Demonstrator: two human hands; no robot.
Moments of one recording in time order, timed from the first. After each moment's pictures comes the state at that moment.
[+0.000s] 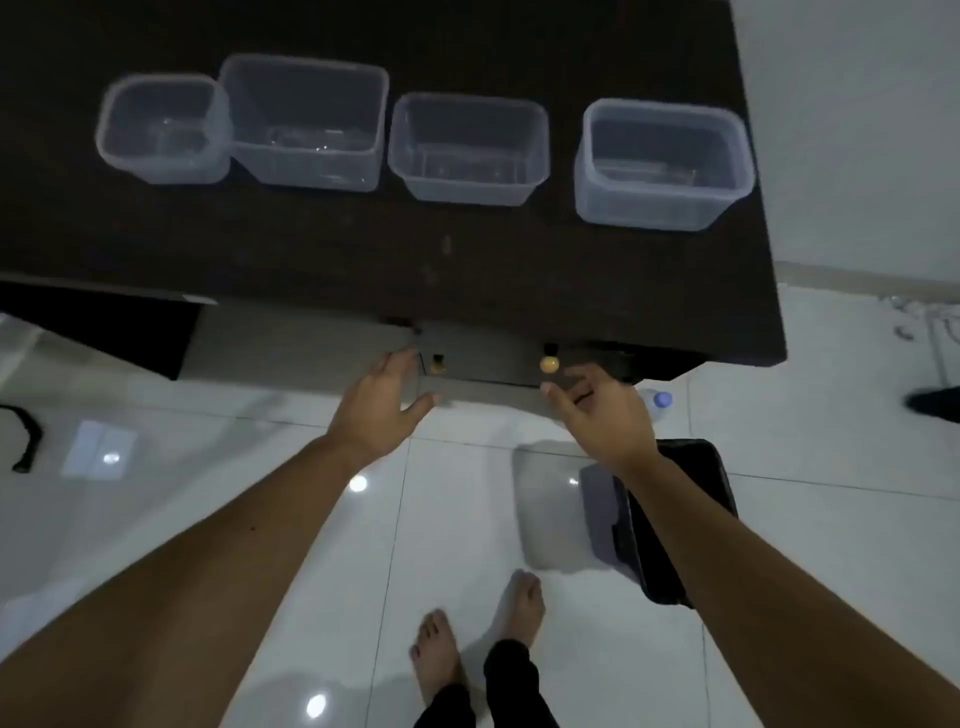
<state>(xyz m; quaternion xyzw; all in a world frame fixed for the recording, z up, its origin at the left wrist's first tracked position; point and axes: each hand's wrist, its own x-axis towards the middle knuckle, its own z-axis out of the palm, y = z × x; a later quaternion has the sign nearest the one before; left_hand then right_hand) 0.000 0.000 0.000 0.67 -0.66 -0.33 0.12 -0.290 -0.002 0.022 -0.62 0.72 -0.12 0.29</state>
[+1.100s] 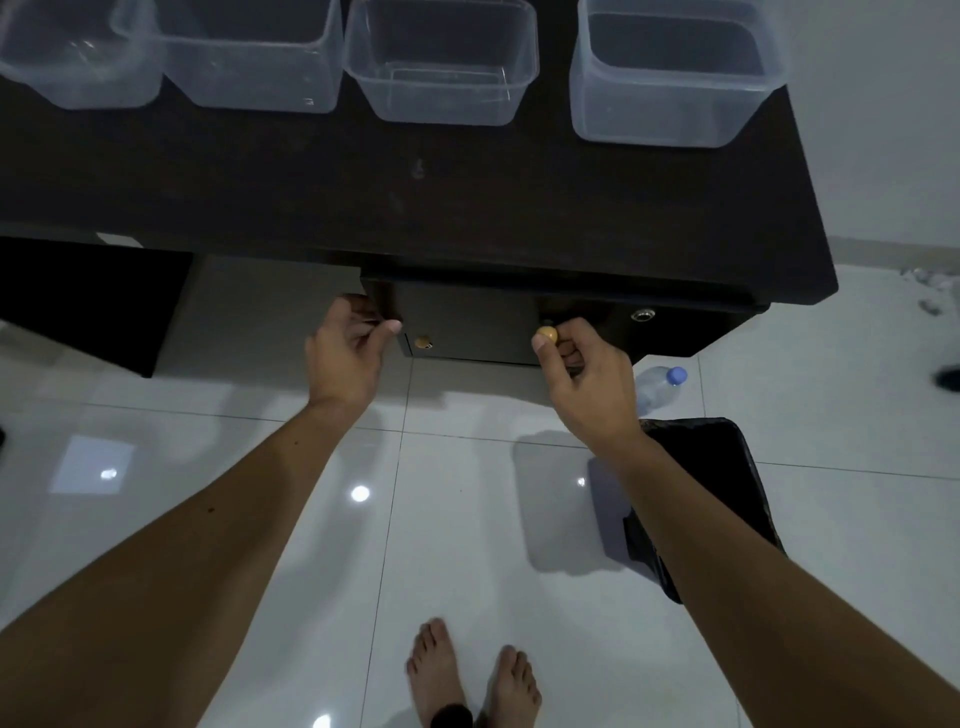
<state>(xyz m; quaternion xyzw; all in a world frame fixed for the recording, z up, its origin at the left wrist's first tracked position) -0.011 -0.013 -0.061 0.71 -0.49 -0.31 0.40 -0.275 0.007 -0.044 -0.63 0.66 -0.34 0.23</state>
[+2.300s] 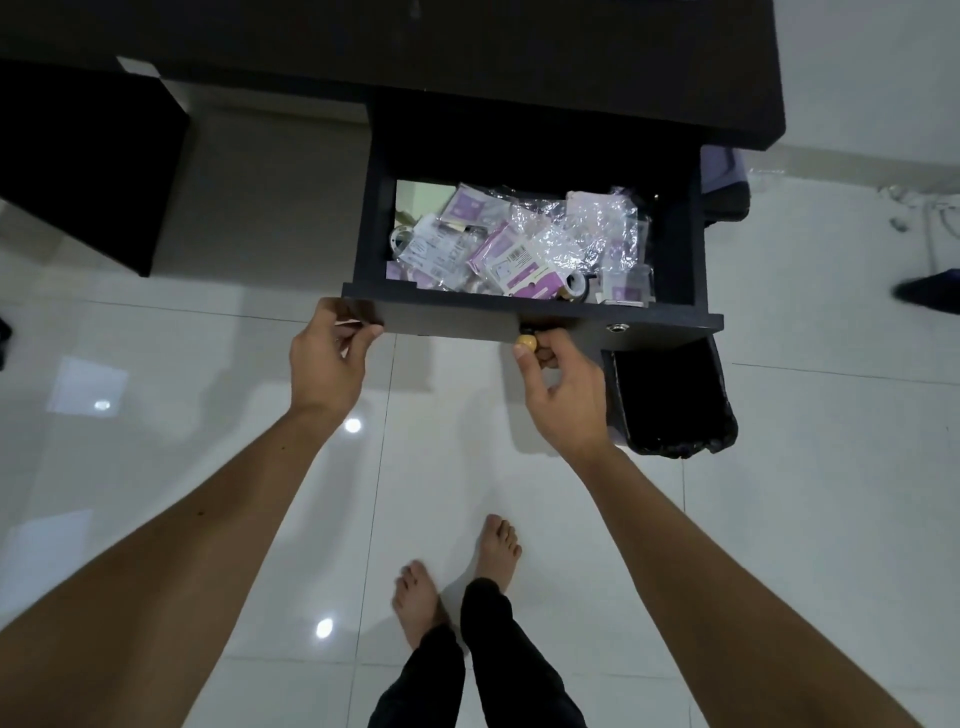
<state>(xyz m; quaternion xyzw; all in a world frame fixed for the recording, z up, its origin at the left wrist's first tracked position) 0.001 0.174 -0.059 0.72 -0.52 -0.31 0.34 -0.266 0.200 -0.042 -0.60 0.67 -0.32 0.28</state>
